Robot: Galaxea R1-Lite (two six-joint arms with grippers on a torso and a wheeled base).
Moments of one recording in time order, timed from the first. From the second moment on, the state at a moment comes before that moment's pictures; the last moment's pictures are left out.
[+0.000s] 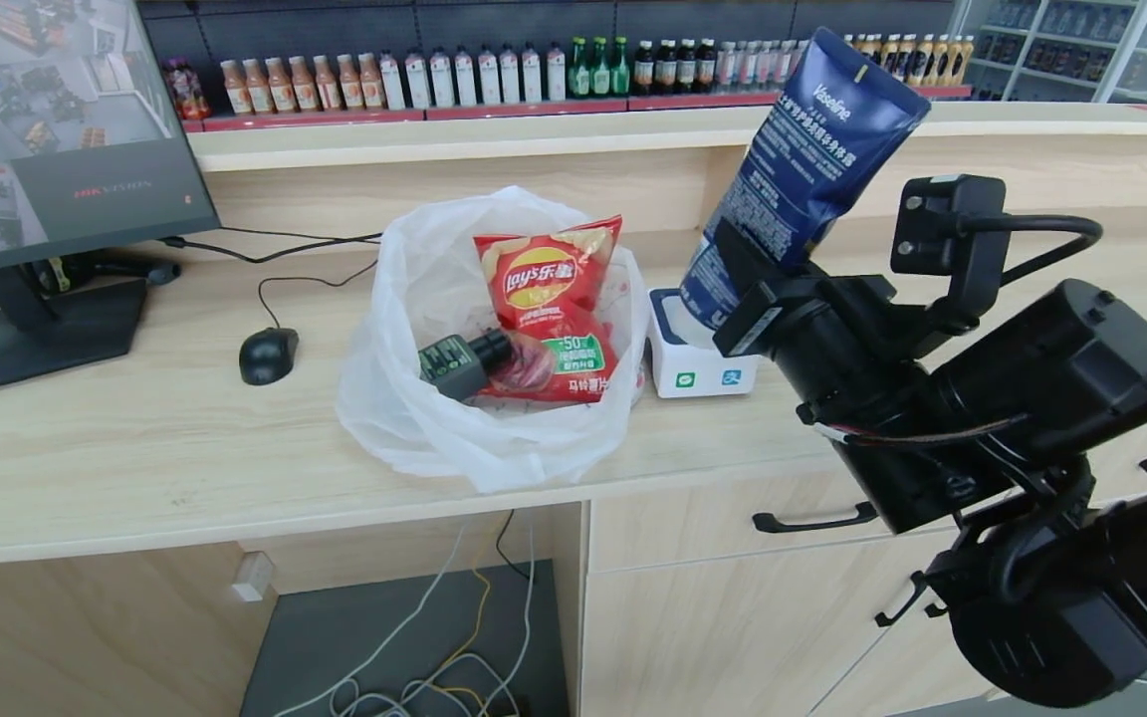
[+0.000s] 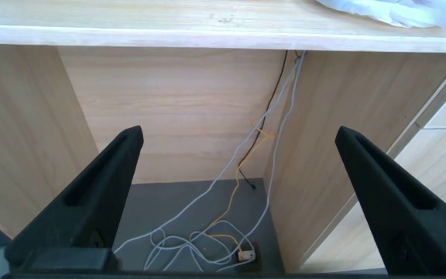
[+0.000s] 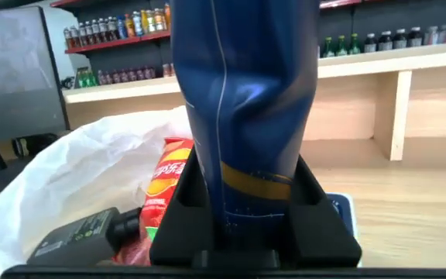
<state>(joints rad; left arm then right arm) 0.00 0.00 0.00 0.00 0.00 0.00 0.69 1.85 -0.80 -1.57 -0.28 -0.02</state>
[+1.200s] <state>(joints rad) 0.00 0.00 0.00 0.00 0.00 0.00 0.67 1.86 -0.84 -1.57 -0.28 0.04</state>
